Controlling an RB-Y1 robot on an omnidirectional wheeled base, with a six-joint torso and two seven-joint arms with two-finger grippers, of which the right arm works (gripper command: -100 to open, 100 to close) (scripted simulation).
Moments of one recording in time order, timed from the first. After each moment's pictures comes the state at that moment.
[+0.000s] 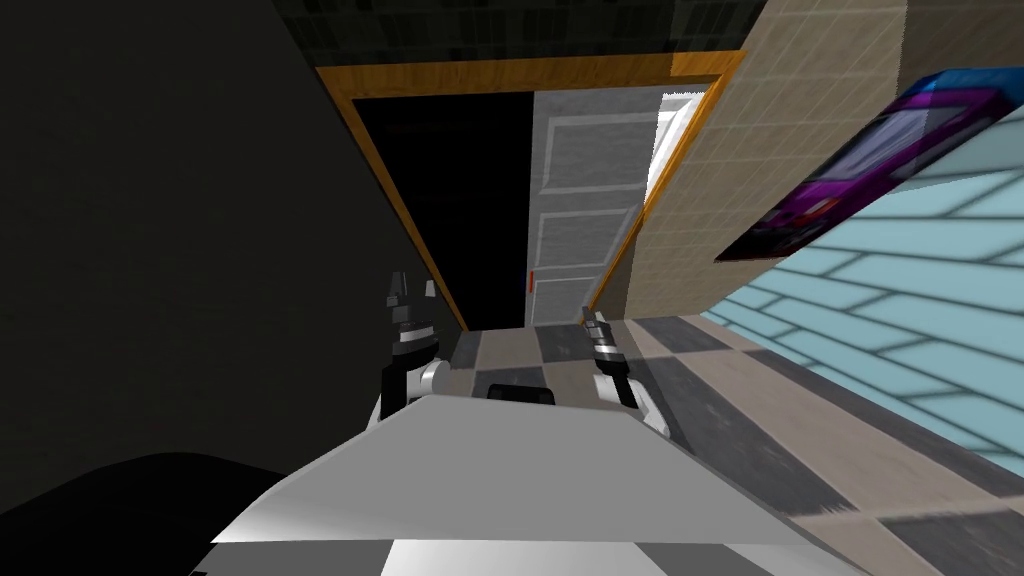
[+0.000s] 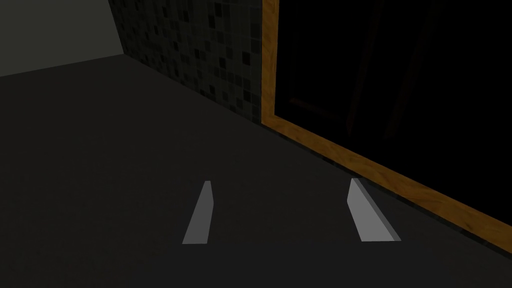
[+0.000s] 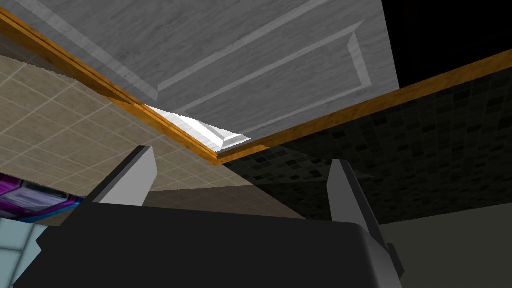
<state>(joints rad) 0.26 -0.10 -0.19 -1.60 0.24 -0.66 0.56</state>
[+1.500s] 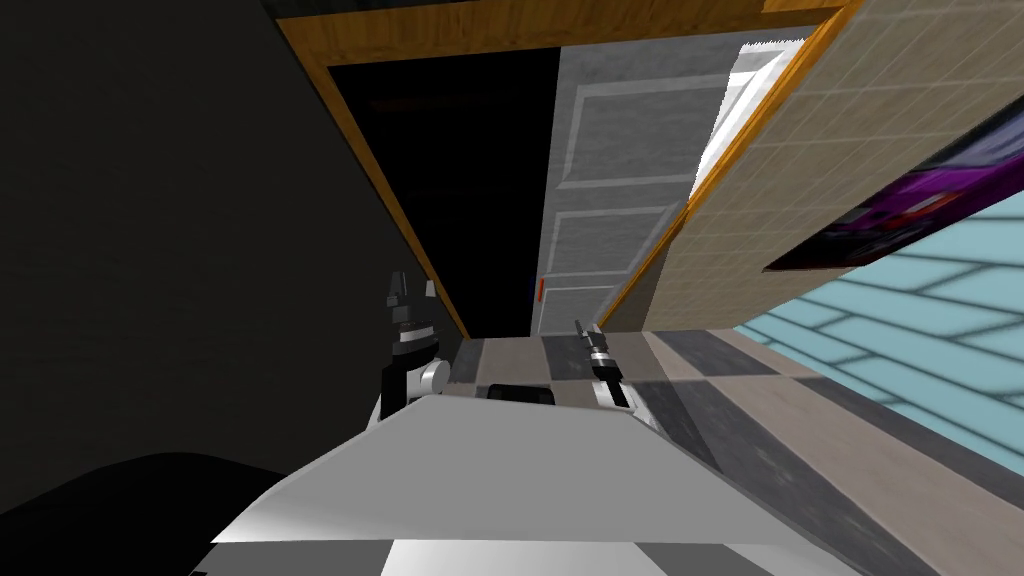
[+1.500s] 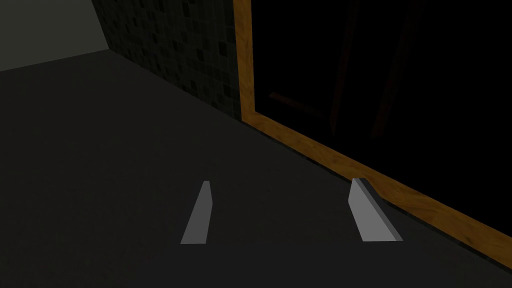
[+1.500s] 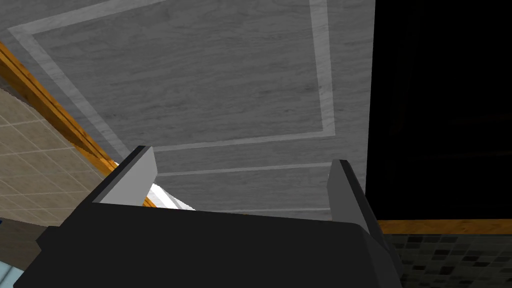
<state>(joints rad) 0.15 -0.10 -0.27 -1.25 0.37 -0.74 0.82</state>
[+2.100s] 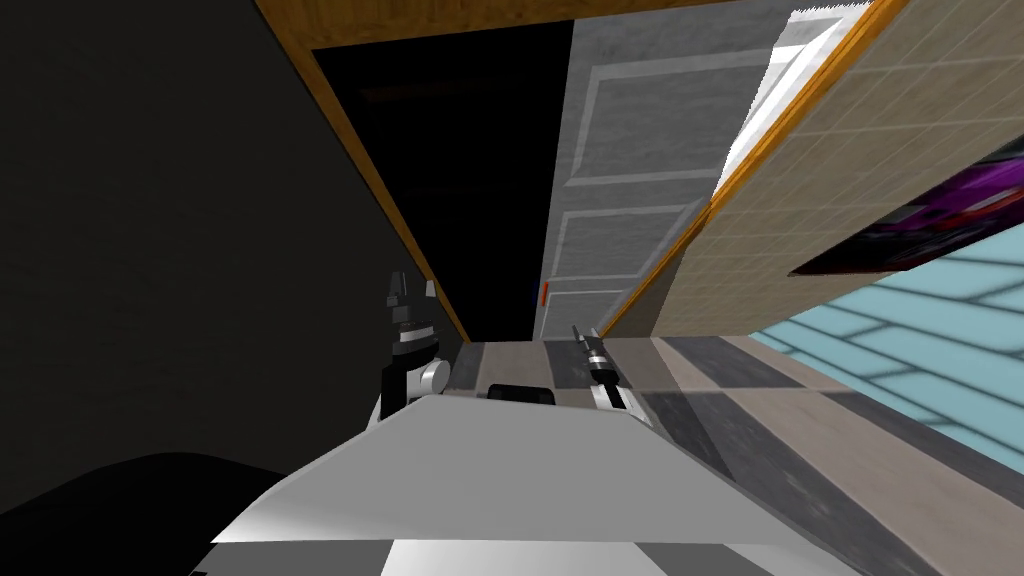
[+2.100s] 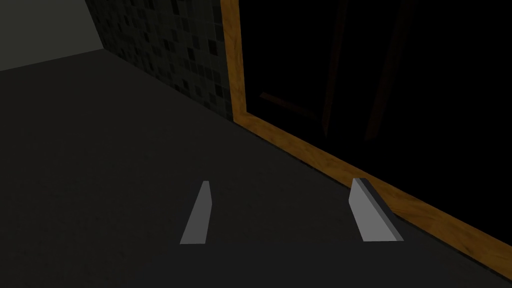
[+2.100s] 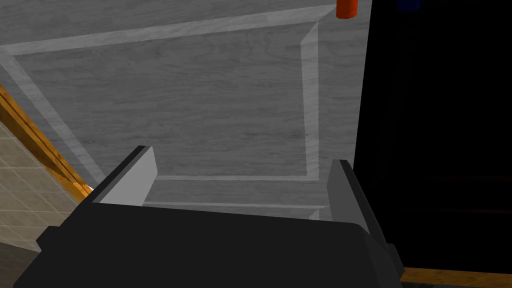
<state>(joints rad) 0.12 -0.09 -0.31 -1.11 0.41 -0.77 0.91</state>
